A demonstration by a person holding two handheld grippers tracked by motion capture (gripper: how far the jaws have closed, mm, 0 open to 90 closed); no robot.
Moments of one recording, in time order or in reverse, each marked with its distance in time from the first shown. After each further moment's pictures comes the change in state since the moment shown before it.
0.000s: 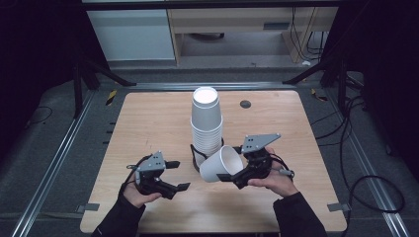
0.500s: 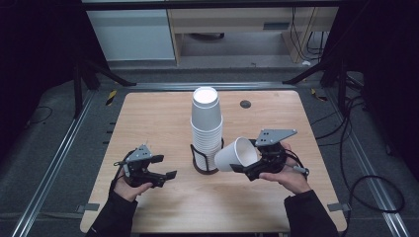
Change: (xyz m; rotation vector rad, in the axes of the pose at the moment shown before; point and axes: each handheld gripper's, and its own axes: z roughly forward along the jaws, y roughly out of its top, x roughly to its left) left arm 0.037 -0.019 -0.014 0.029 0.167 -0.170; right arm -0.014 -0.001 -0.031 0.011 -0.154 0.022
